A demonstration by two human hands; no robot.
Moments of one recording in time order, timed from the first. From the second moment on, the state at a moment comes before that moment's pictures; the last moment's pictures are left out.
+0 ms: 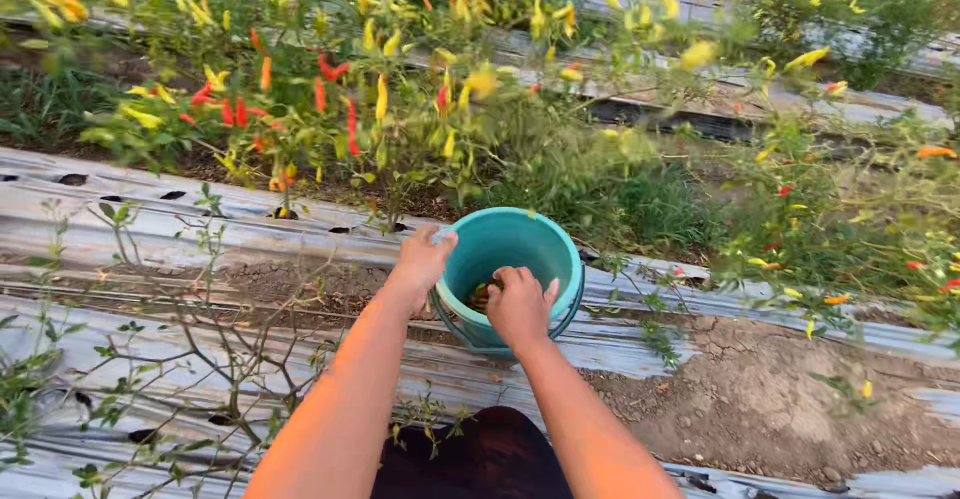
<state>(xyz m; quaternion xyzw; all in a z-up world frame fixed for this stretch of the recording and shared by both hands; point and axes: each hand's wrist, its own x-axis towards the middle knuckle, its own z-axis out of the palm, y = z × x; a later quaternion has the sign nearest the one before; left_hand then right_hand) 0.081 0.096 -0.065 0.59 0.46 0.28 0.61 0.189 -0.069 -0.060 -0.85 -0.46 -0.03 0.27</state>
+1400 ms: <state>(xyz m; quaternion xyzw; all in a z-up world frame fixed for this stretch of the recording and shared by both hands) -0.023 0.175 0.014 0.74 0.59 0.23 0.22 0.124 0.111 -0.113 -0.62 -0.34 0.60 0.37</state>
